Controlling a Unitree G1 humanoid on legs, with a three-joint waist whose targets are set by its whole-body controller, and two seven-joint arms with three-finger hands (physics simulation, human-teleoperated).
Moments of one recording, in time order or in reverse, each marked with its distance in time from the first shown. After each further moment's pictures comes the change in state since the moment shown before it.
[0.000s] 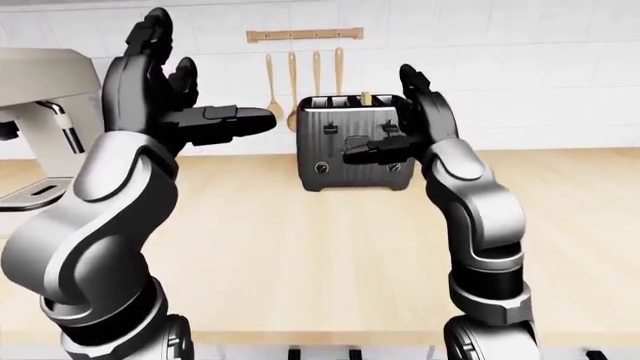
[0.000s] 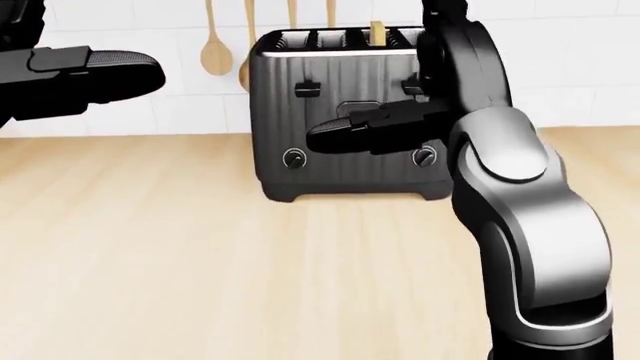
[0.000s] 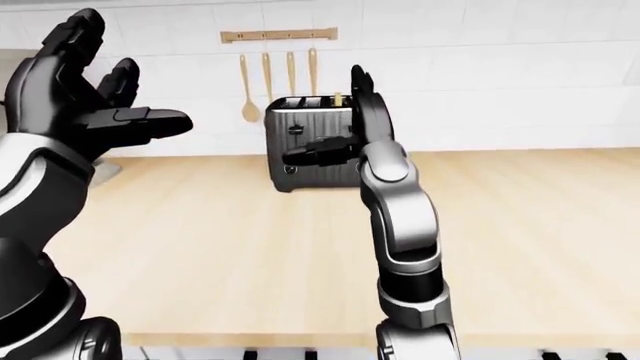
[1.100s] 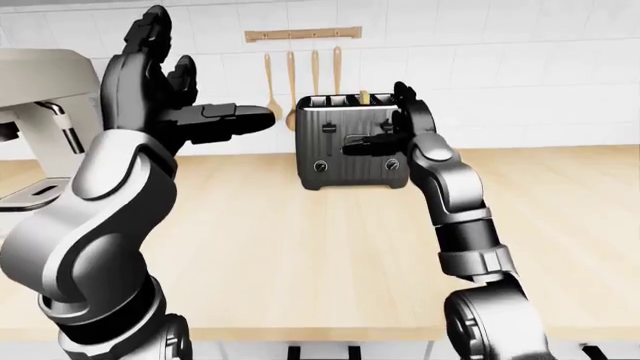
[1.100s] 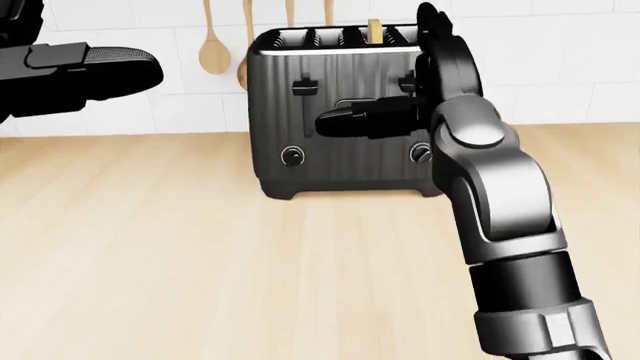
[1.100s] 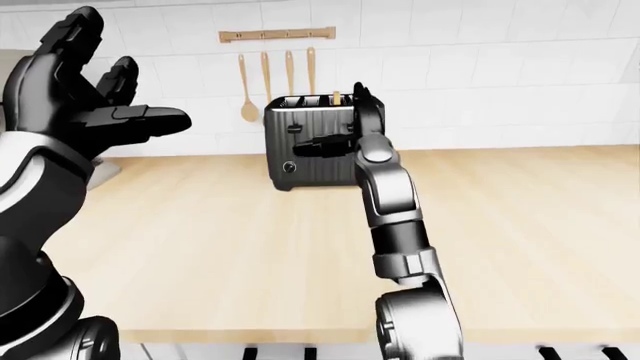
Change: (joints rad) left arm -0.002 0.010 -0.002 0.010 -0.014 -0.014 0.007; right arm -0.148 -0.028 -0.031 0.592 0.024 -0.323 -0.040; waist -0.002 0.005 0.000
